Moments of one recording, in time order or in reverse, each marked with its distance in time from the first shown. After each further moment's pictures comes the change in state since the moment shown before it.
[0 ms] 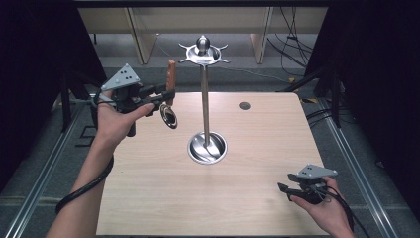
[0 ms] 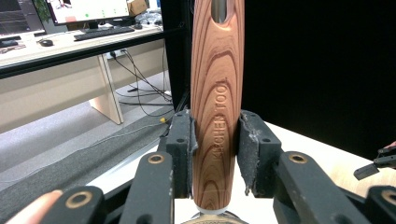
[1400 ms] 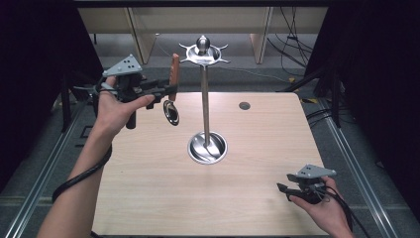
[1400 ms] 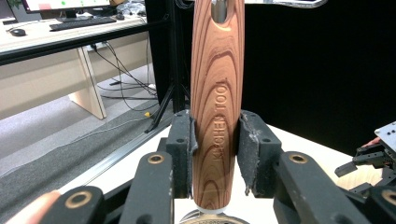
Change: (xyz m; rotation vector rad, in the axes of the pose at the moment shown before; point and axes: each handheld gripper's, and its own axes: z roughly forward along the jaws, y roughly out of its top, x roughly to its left) left arm 0.012 0.015 0.010 0.039 -0.077 -0.017; right arm 0.001 -0.001 0.003 0.012 0.011 0.016
